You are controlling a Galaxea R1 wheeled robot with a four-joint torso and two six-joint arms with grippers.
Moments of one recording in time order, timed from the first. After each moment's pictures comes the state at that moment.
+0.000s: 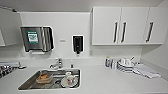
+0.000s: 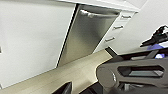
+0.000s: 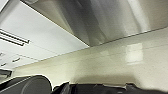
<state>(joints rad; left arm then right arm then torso) 1.42 1.61 -0.97 0.42 -0.30 -0.01 -1.33 1.97 -1.41 -0.07 0.11 0.22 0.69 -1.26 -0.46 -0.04</state>
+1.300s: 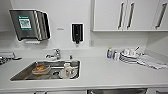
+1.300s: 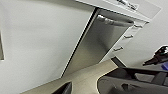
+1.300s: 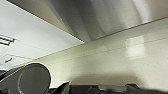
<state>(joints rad) 1.26 1.55 -0.92 0.51 -0.31 -0.18 -1.28 1.96 -1.37 -0.07 0.09 0.24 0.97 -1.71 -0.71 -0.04</state>
